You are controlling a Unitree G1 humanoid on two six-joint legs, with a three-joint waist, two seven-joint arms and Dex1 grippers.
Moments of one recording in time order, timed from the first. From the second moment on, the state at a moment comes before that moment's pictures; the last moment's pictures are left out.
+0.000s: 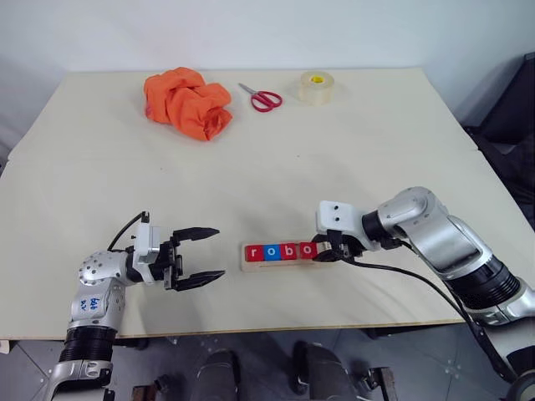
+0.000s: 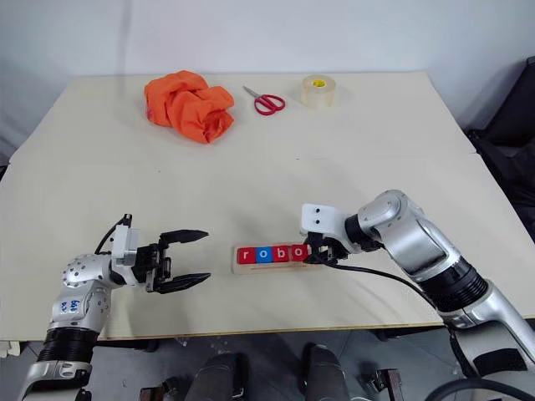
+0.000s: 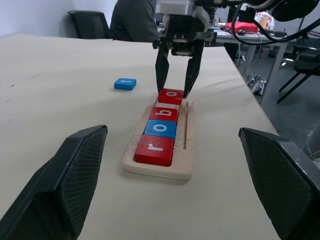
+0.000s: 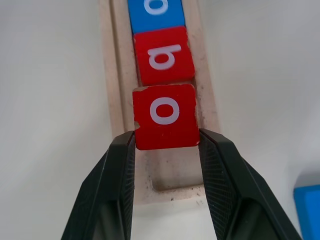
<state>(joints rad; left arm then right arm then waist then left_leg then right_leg) -0.27 0.52 0.14 0.24 -0.51 -0.11 -1.39 -0.75 -0.77 0.47 -0.13 0.06 0.68 1.25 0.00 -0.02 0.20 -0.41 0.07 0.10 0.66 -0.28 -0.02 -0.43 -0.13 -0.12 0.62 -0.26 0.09</state>
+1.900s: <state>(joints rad) -0.47 0.51 0.10 0.44 -0.49 -0.14 -1.48 -0.23 -0.50 -0.25 -0.54 0.34 0.94 0.59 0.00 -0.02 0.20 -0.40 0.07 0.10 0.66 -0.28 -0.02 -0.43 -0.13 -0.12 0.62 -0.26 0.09</state>
